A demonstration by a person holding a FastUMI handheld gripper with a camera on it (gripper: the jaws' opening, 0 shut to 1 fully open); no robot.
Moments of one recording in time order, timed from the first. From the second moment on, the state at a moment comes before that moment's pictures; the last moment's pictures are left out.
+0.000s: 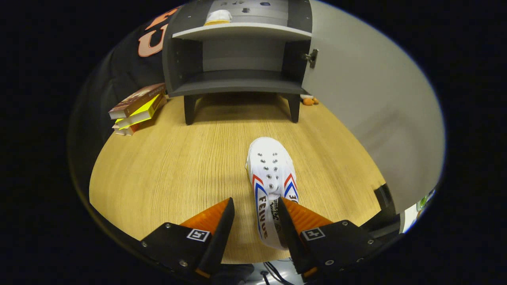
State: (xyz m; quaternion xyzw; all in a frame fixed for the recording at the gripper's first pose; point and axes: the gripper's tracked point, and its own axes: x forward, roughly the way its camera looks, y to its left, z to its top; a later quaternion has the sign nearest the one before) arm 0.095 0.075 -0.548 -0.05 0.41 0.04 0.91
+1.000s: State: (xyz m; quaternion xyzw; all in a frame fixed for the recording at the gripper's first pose) arm 0.125 0.081 -0.532 0.04 0.40 0.04 0.92
